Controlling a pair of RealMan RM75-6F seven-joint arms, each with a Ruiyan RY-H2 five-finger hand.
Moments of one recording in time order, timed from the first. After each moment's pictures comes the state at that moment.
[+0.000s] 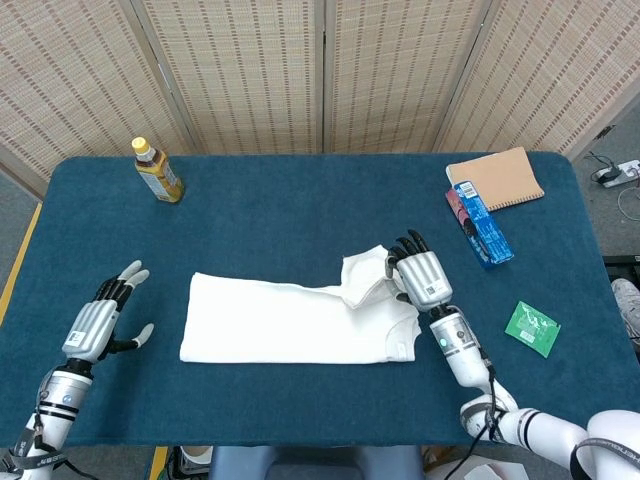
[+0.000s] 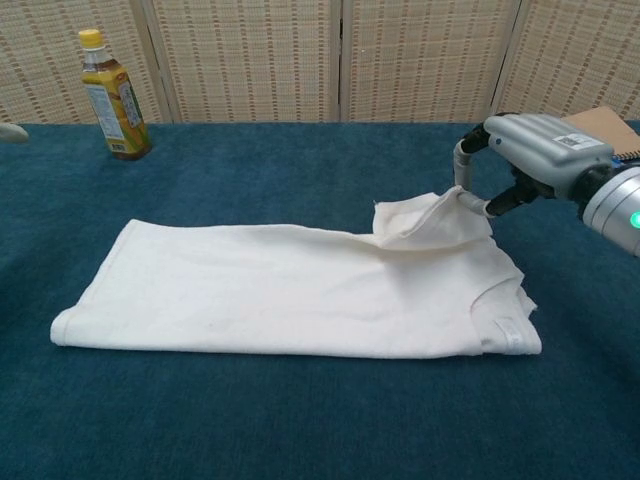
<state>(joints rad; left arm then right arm) -0.34 -1.22 -0.09 -1.64 1.36 1.20 -0.16 0.61 -1.70 0.23 -1.15 -1.39 1.10 -0.18</state>
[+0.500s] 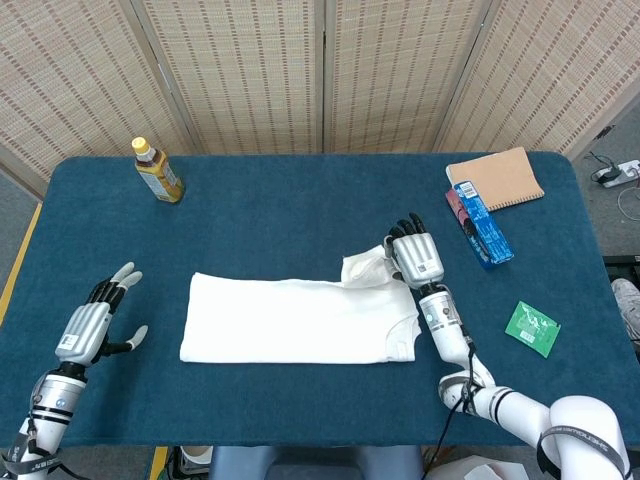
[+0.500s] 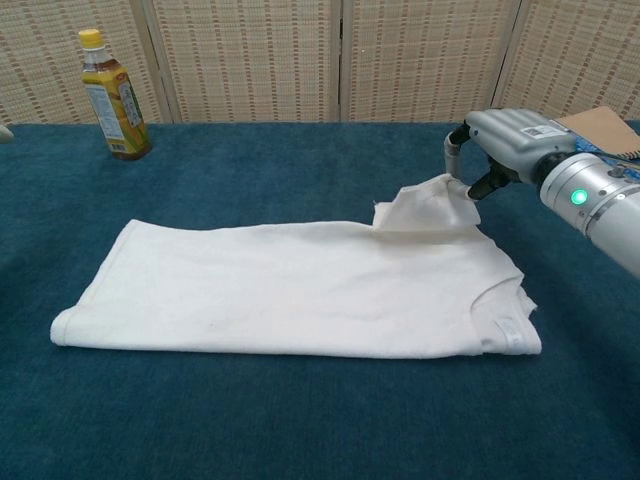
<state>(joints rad) -0.33 -1.21 -0.08 -1.63 1.37 1.22 -0.18 0.72 -1.83 0.30 -0.91 -1.28 1.02 -0.20</state>
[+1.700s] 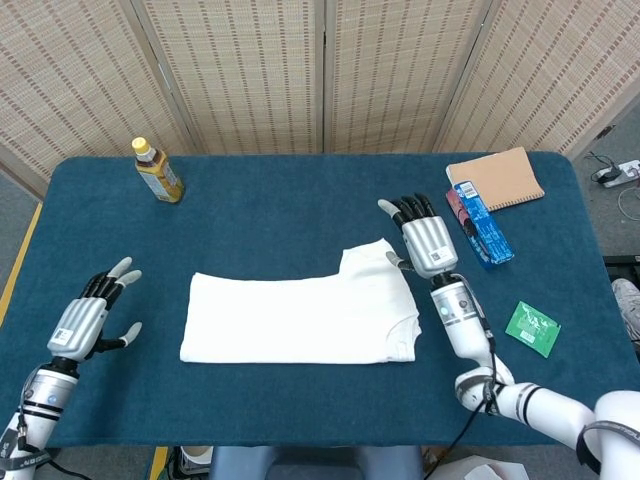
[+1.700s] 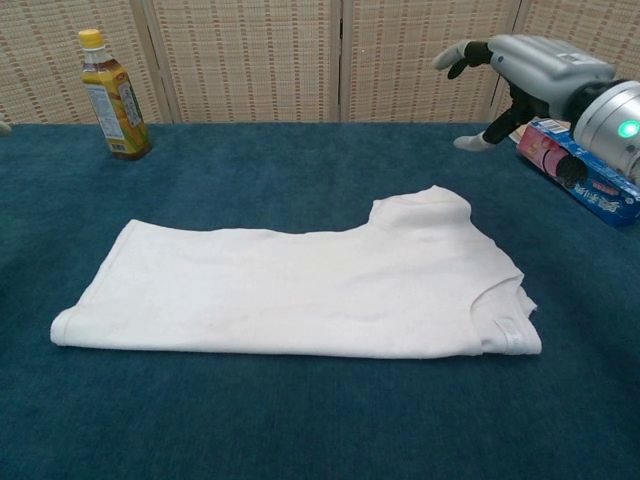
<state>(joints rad) -0.34 -1.16 -0.08 -1.59 1.44 1.20 -0.18 0.69 -1.60 0.31 -1.25 -1.28 1.11 -0.20</state>
